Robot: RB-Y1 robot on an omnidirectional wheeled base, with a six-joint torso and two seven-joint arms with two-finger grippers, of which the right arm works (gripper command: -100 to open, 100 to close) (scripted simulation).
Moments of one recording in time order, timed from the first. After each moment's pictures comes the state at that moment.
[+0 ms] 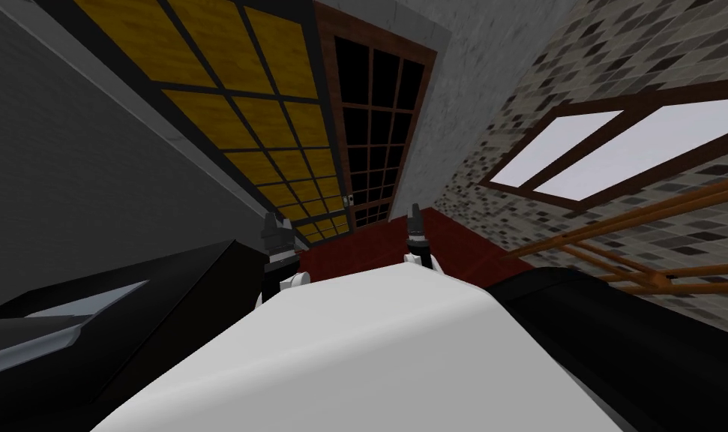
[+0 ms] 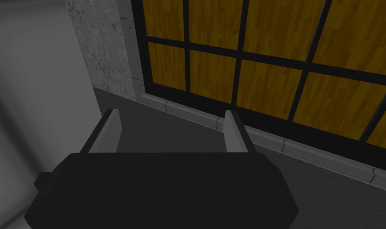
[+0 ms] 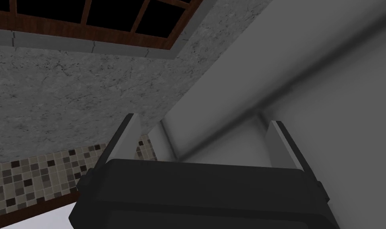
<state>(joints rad) 0.48 -0.05 -0.10 -2.01 0.03 -0.70 0.19</state>
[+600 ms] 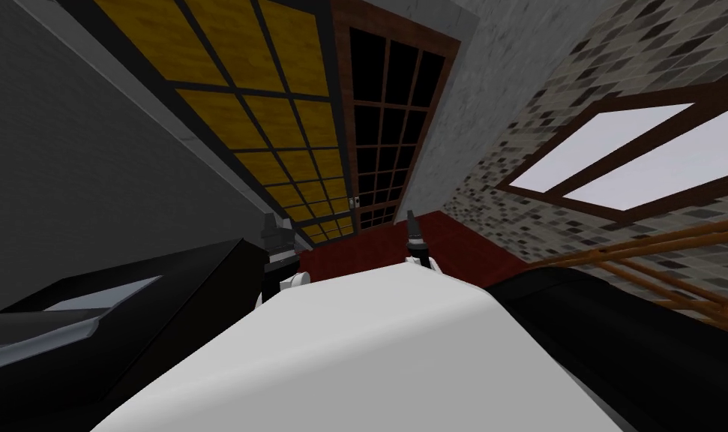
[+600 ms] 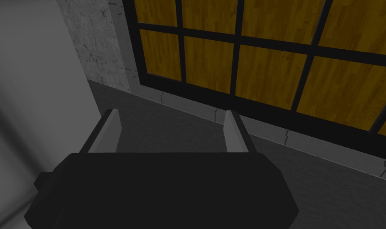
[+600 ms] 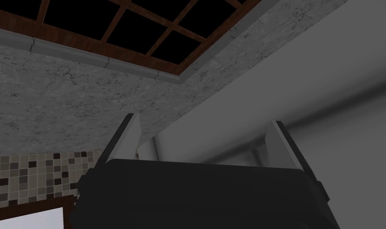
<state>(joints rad) 0.46 -0.07 -0.13 -1.87 0.07 -0.73 0.32</state>
